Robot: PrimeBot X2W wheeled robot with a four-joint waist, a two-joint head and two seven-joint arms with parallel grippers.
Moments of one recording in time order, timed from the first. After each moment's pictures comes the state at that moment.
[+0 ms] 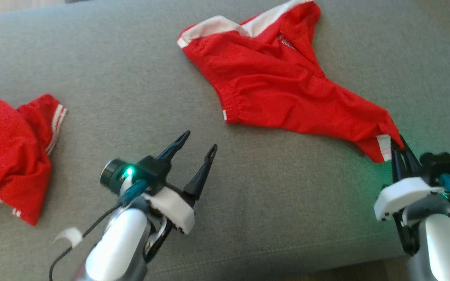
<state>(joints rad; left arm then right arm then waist) -0.31 0.11 -0.50 0.38 -0.18 -0.13 -0.26 -0.17 -0.06 -0.13 0.30 -0.11 0.13 -0.01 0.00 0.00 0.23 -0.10</state>
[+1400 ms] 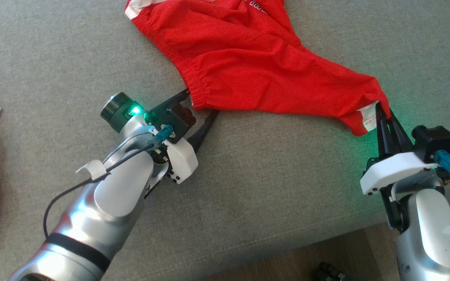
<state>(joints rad) -0.71 0.12 -0.70 0.72 -0.02 -0.13 -0.26 -0.28 -0.05 -0.05 0.29 -0.03 0.13 -0.04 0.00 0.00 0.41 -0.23</state>
